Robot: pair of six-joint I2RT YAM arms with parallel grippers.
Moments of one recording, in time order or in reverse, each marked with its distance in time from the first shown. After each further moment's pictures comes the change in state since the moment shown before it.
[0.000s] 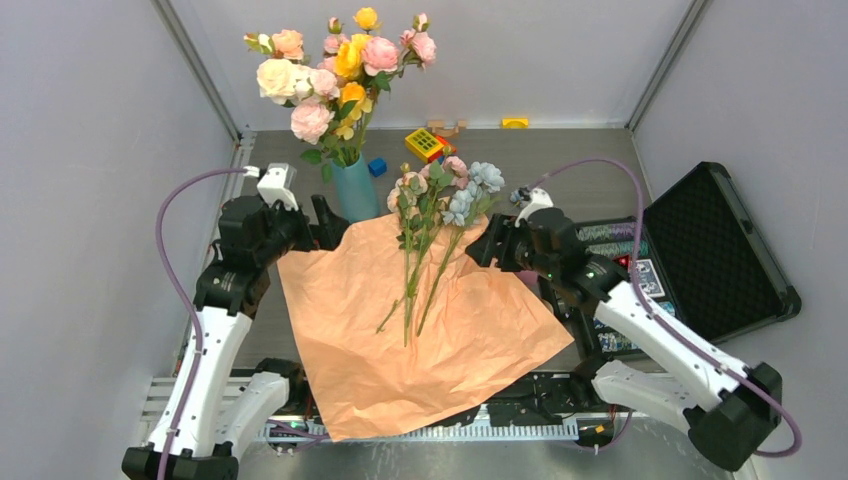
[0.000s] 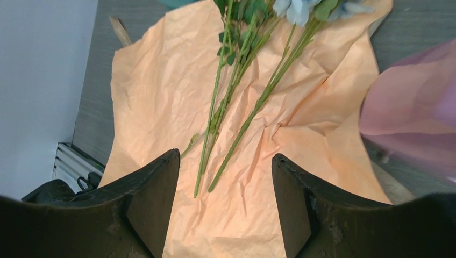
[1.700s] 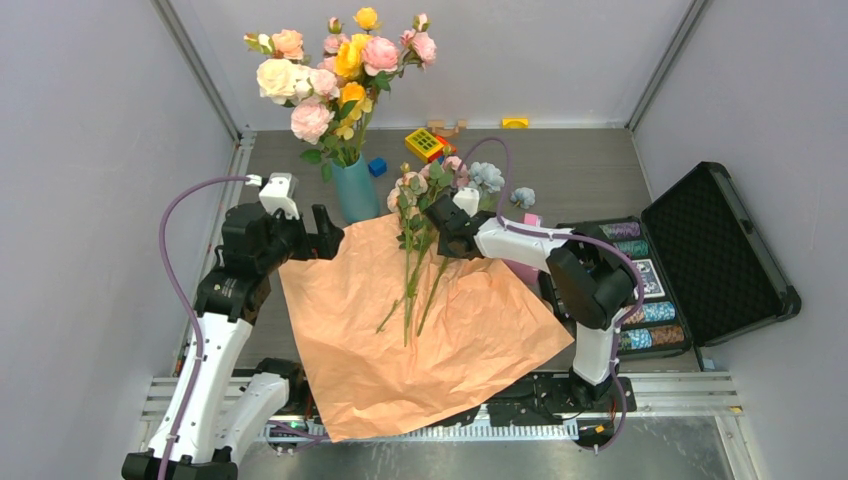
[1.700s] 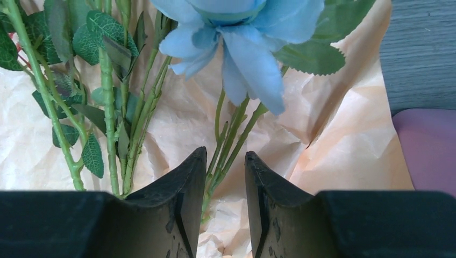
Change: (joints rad) left arm -0.011 -0.058 -0.060 -0.077 -0.071 0.061; right arm 0.159 0.965 0.424 -0.040 0.446 0.136
